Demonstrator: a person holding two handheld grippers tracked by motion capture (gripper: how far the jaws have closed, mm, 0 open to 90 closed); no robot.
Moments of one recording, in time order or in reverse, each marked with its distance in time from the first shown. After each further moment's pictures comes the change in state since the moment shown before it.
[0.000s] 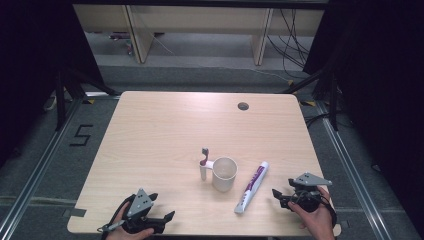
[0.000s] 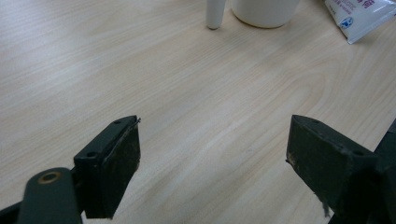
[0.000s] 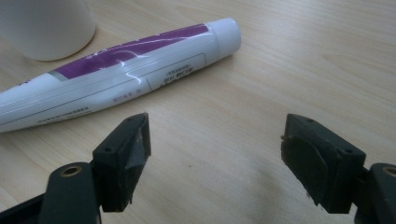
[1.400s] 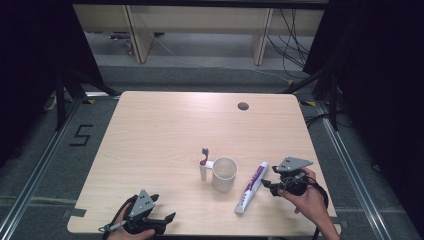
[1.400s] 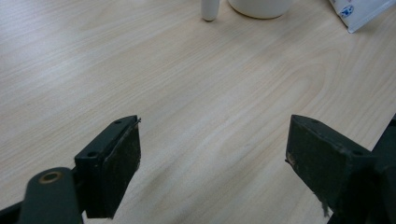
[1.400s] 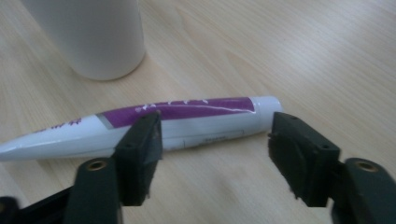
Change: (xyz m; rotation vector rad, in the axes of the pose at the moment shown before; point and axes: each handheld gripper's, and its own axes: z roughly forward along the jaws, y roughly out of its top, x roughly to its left) left arm -0.002 -0.002 0.003 0.024 -0.009 0.018; right arm 0.017 0.062 0.012 0.086 0.098 -0.247
